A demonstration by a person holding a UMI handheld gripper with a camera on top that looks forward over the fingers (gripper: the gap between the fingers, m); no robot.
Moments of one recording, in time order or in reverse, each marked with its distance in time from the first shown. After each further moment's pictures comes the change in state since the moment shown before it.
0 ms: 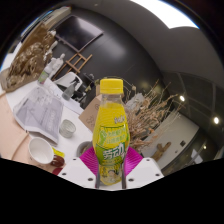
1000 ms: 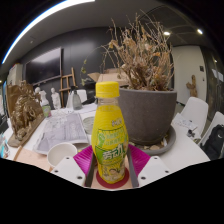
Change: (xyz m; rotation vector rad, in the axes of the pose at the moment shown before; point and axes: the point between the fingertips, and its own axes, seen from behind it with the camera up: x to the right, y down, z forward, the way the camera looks) arm -0.128 0.089 0.025 -0.110 -0.312 0.776
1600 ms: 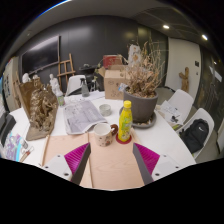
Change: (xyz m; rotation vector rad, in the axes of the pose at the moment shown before) arm -0.087 -0.033 -0.257 -0.240 0.098 -0.006
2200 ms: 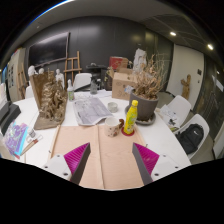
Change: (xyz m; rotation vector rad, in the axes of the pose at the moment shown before) arm -0.048 0.029 -0.095 0.005 0.007 -0.087
